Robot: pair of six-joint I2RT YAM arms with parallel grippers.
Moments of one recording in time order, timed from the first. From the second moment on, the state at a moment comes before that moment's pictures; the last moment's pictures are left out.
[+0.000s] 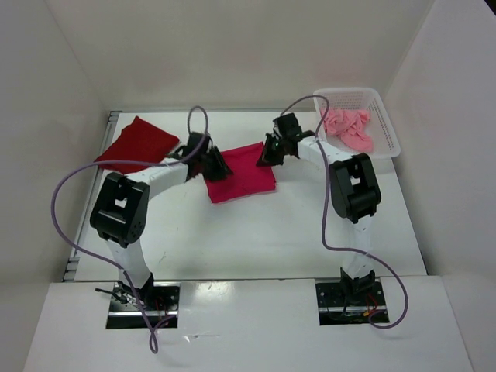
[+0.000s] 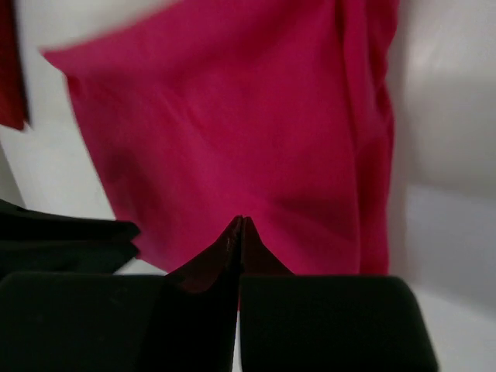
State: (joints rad) left arm -0.31 1.83 1.25 -0.20 0.18 -0.83; right arm 0.35 2.09 1.62 -0.39 -0.35 0.60
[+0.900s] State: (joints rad) left arm -0.18 1.76 0.98 -0.12 0.26 -0.81; right arm 0.38 1.83 1.38 -0.31 -0.39 0.63
